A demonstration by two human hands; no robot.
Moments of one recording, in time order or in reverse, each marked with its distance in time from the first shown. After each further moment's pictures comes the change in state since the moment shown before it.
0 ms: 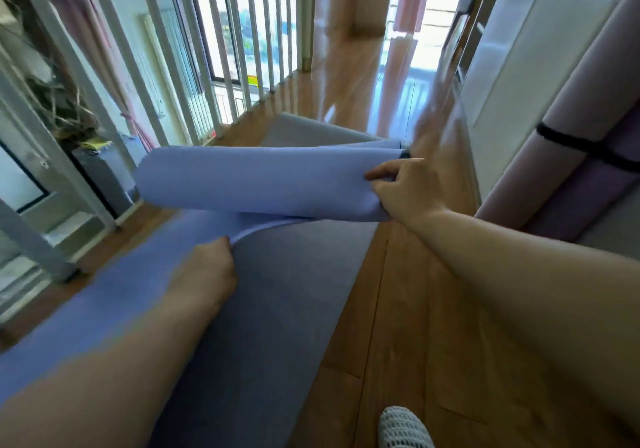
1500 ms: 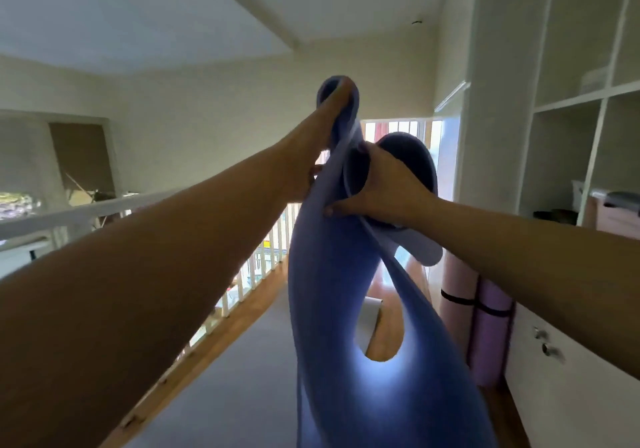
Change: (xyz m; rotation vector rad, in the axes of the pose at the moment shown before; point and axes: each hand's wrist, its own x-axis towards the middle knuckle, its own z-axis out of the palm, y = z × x) left_hand -0.270 0.287 -0.495 -1.251 -0.220 0.509; right_hand -0.177 -0.281 -0.400 -0.045 0.197 -0.552
